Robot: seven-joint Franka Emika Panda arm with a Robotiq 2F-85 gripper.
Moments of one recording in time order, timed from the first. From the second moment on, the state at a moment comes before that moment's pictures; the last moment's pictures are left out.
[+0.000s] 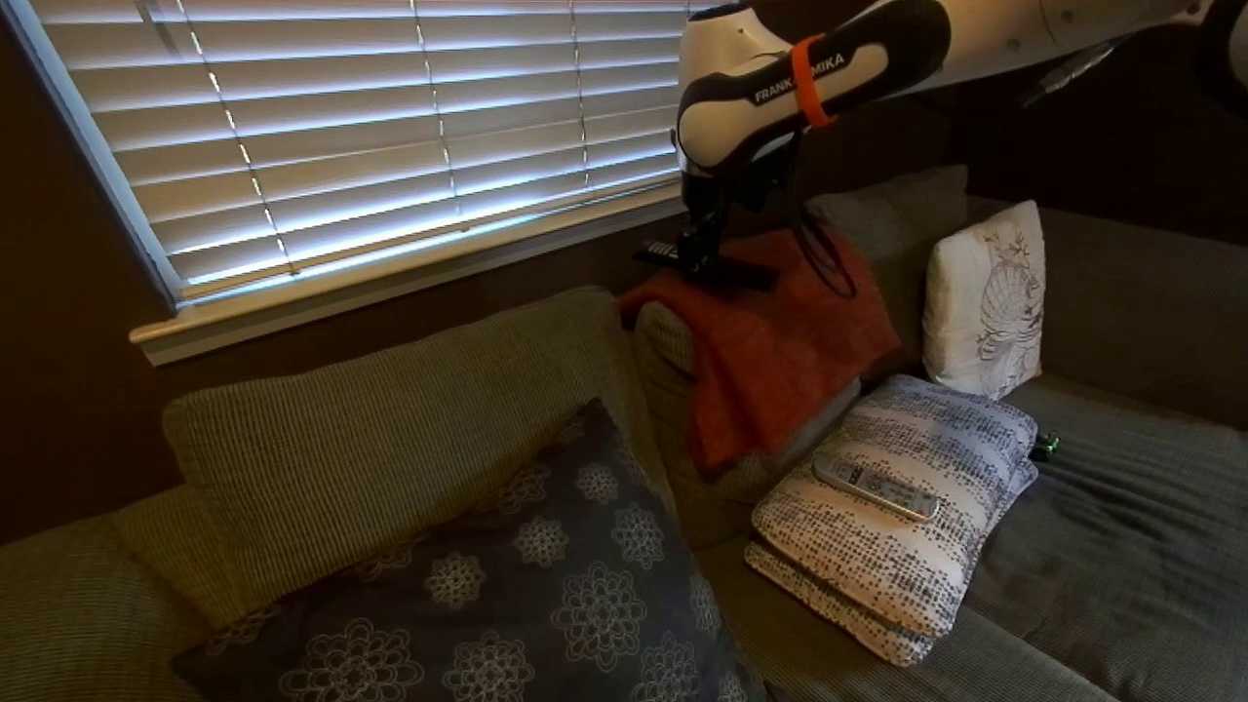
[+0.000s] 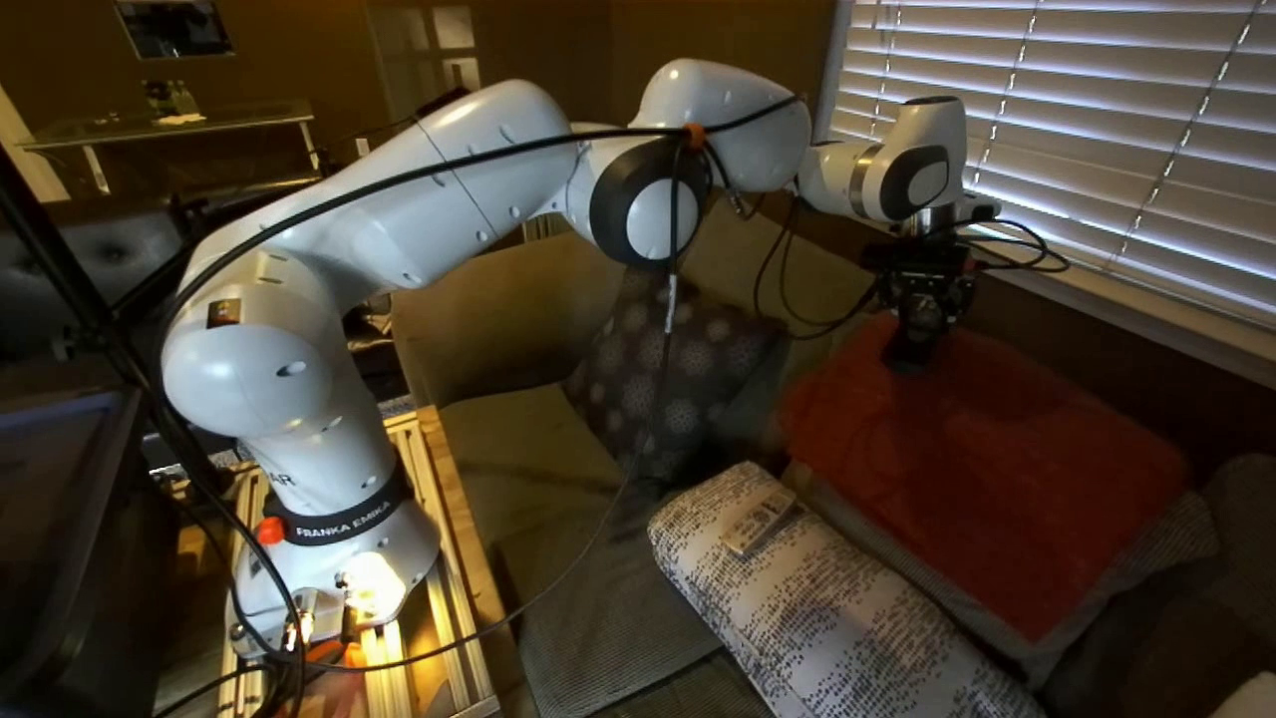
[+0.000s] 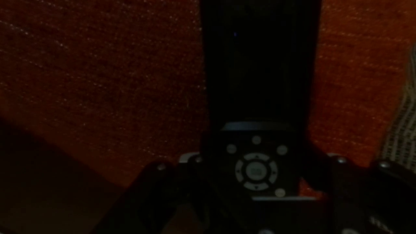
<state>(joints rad) -0.01 1.14 -0.02 -0.75 -0.20 2.12 -0.28</state>
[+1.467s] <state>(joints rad) -0.01 1.24 0.00 -0.59 -0.19 2.05 -0.29</state>
